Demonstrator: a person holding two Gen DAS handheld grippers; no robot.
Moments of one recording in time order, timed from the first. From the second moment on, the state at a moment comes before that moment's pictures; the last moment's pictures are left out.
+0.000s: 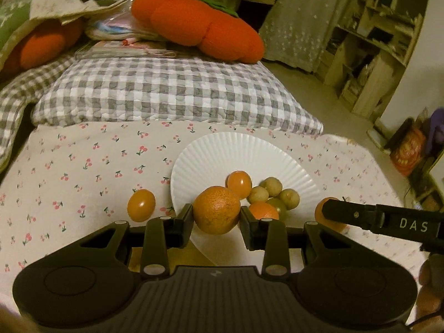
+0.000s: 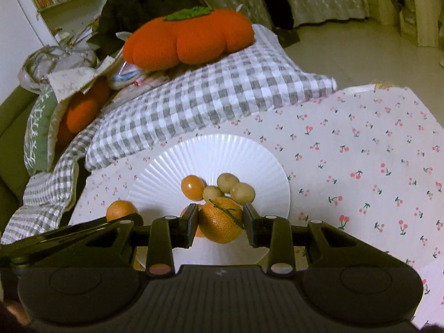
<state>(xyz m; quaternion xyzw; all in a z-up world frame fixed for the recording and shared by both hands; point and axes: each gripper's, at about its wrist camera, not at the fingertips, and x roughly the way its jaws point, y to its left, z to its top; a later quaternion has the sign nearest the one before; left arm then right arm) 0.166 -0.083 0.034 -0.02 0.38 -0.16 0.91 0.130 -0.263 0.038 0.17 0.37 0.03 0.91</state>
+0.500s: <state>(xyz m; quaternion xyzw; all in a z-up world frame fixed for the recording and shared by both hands) 0.167 -0.097 0.020 0.02 0.38 -0.17 0.91 0.134 -0.251 0.024 0.14 0.39 0.03 0.91</state>
